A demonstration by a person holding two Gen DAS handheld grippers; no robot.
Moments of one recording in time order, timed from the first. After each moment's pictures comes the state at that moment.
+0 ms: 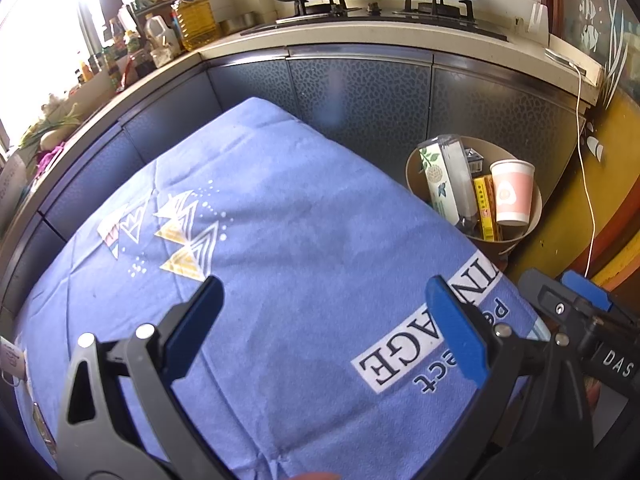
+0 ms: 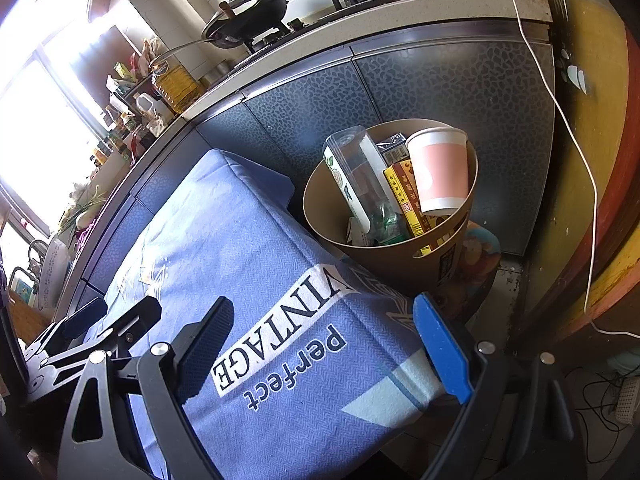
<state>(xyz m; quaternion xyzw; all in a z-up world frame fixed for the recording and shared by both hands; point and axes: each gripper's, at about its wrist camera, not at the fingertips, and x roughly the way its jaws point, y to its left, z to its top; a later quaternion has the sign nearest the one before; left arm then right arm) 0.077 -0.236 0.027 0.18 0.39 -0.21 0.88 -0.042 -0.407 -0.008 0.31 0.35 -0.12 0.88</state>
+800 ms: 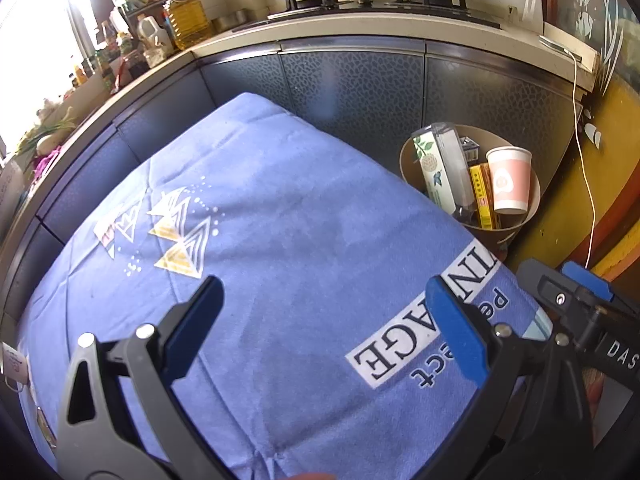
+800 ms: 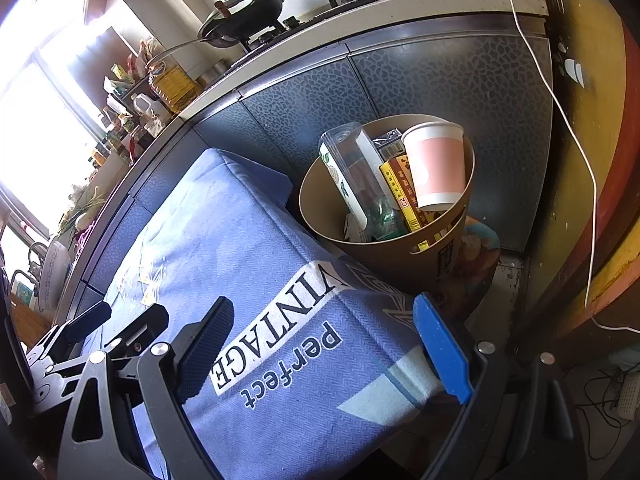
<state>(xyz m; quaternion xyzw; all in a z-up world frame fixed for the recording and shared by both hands) 0.075 -0.238 0.022 0.19 0.39 -0.21 0.87 -0.044 -0.408 -0.014 0.32 0.35 -0.12 0.87</state>
